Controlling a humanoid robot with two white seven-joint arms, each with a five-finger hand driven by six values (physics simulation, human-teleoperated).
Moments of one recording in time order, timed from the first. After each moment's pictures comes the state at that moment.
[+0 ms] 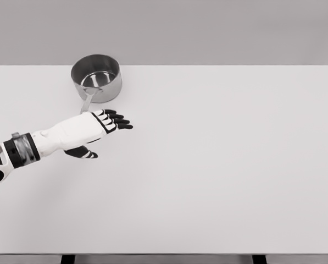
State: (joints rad) left arm -0.25 0.59 -0.25 -1.66 -0.53 -0.61 -0.52; right arm 0.01 0.00 -0.13 0.07 -0.01 -0.26 0.08
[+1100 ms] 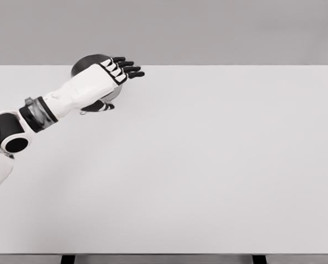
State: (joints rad) left arm -0.50 0.51 -0.40 -1.46 -0.73 -0.61 -0.13; right arm 0.00 0.00 -0.13 0.07 -0.01 -0.26 0.08
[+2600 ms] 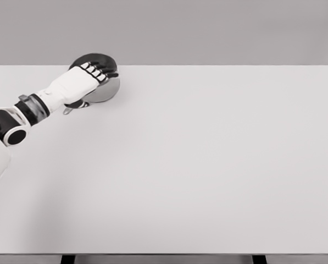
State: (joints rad) left arm -0.56 0.45 -0.31 -1.17 -1.01 -0.61 -0.12; right arm 0.00 0.00 -0.13 0.07 -0.01 -0.26 0.08
